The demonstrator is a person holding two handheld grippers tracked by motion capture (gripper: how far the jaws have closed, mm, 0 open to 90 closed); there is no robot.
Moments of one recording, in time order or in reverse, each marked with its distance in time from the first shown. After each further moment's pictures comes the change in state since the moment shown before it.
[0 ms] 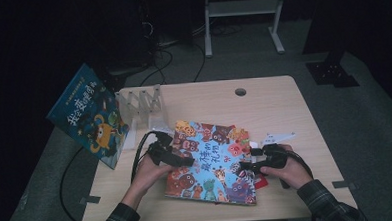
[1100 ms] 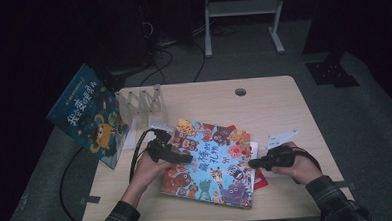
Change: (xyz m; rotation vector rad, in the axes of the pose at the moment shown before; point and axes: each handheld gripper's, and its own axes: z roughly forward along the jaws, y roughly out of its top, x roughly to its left) left arm 0.011 0.001 0.000 -0.005 0.011 -0.007; right arm -0.009 0.001 -0.018 0.126 0.129 -0.217
